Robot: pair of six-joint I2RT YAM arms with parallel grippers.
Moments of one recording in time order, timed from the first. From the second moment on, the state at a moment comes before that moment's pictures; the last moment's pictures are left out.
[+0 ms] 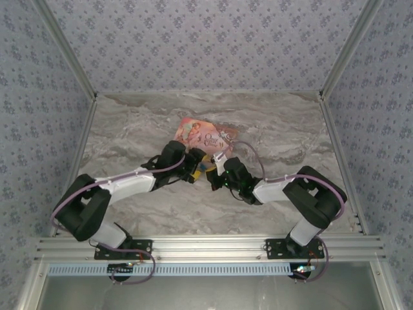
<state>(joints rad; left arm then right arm) -0.69 1.45 0.73 0.08 0.19 -1.63 0.79 1.64 0.55 0.59 -0.09 0.30</state>
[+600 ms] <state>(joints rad) -0.49 1.17 0.77 -0.21 0.05 -1.21 0.67 1.72 0.53 0.74 -0.37 0.84</state>
